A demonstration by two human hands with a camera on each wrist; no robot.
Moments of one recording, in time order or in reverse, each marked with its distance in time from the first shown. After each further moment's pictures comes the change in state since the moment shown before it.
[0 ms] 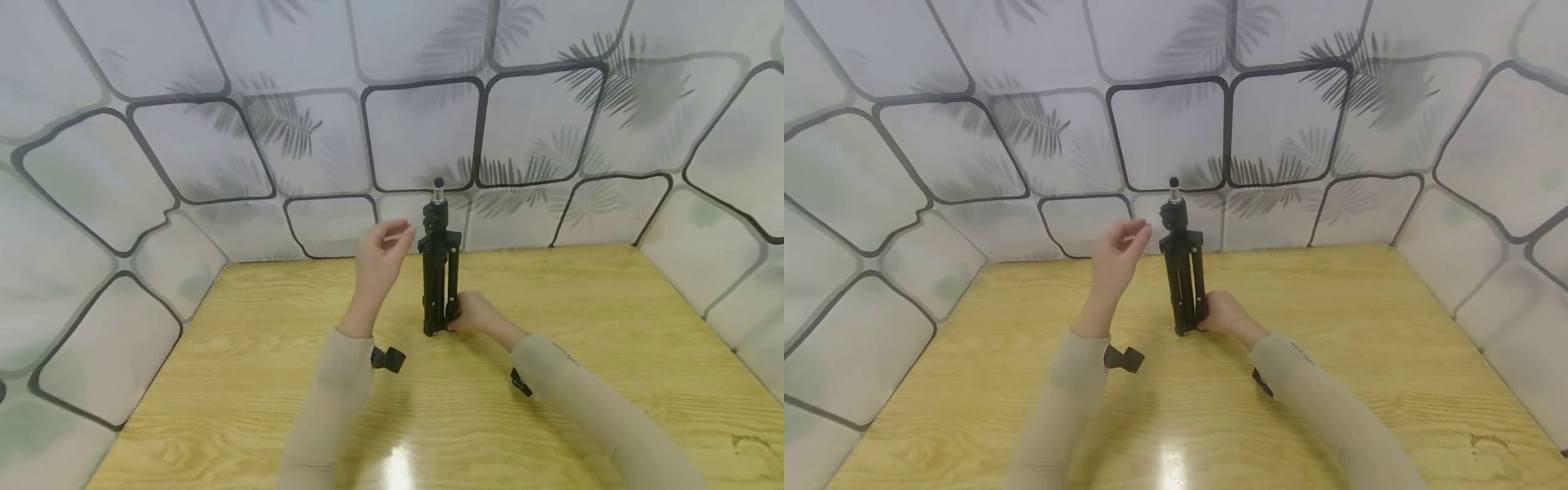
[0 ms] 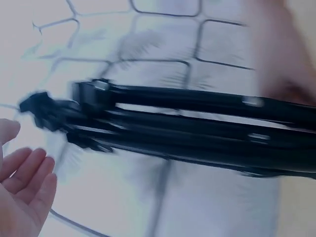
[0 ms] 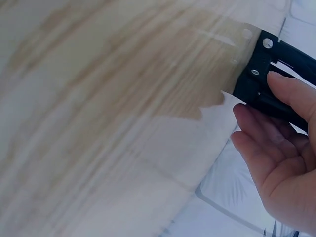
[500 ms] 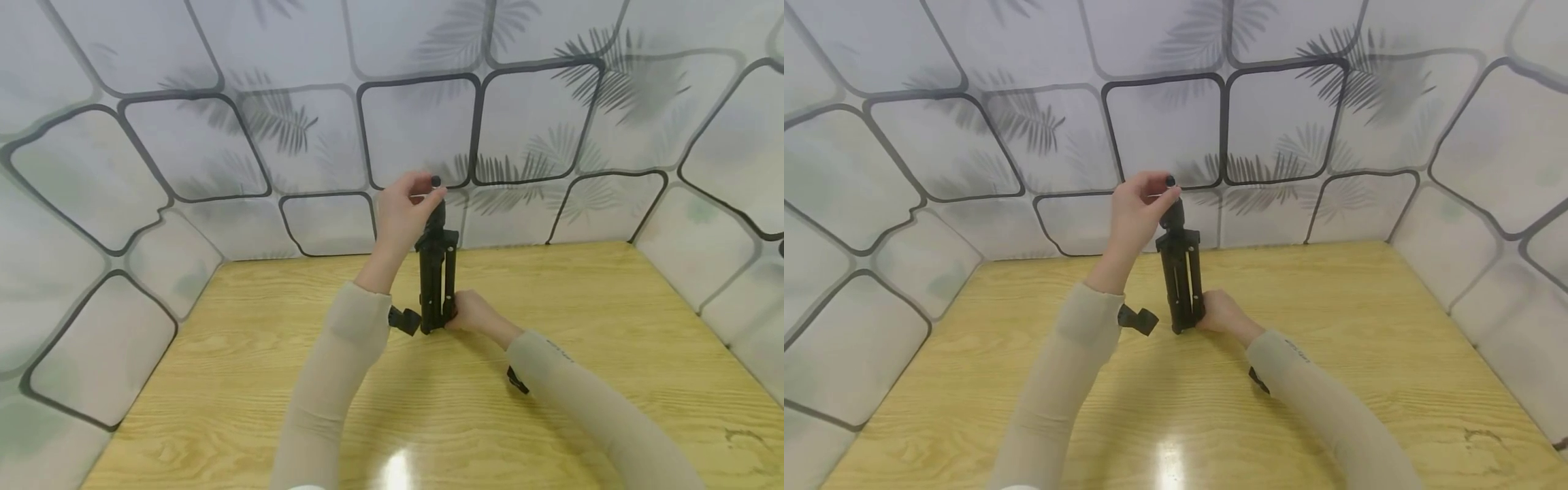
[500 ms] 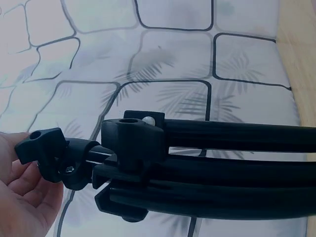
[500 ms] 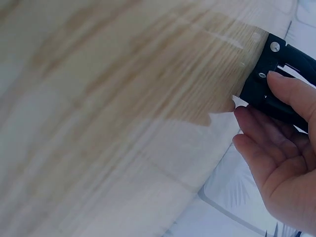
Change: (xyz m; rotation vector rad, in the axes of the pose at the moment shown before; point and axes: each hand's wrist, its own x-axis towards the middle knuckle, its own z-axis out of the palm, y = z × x) left_hand 0.050 0.042 0.023 0.100 -0.122 -0.083; right_hand -0.004 -0.001 0.001 -0.018 -0.002 -0.052
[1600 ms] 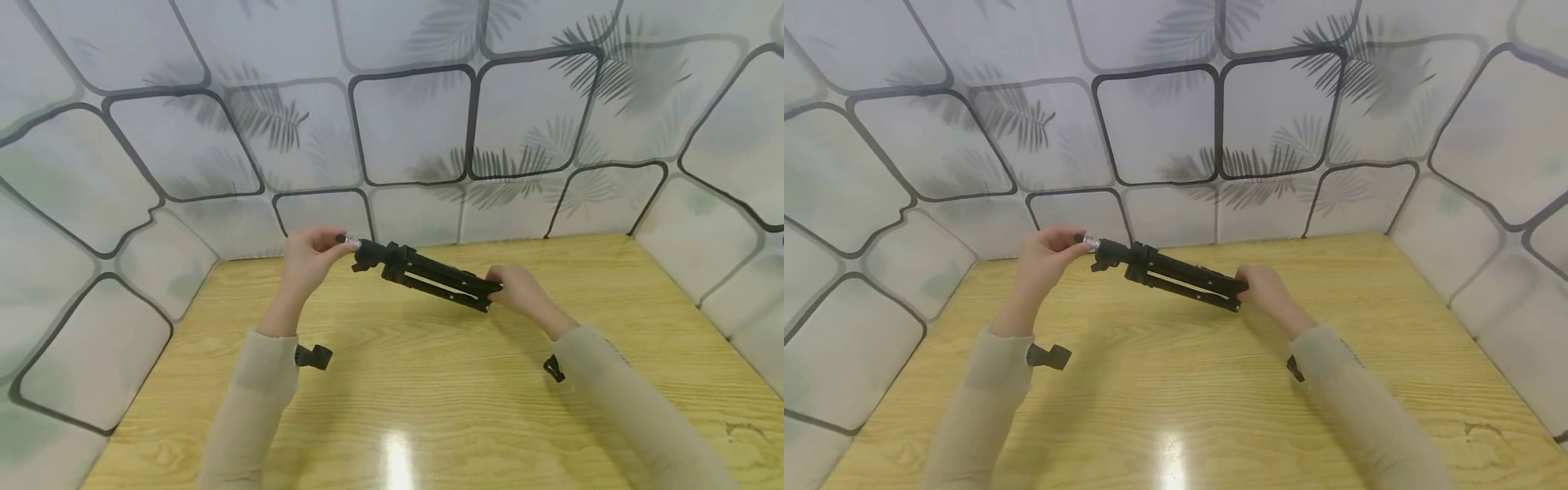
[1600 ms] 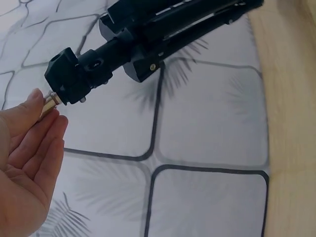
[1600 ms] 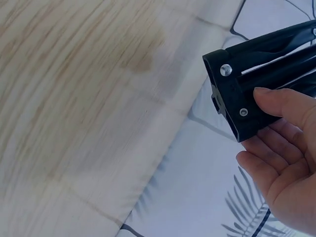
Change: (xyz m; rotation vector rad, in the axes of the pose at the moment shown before) left_hand -0.051 -0.068 -0.096 0.072 -0.039 -0.166; right_hand -0.030 0.028 -0.064 -0.155 0.146 0.019
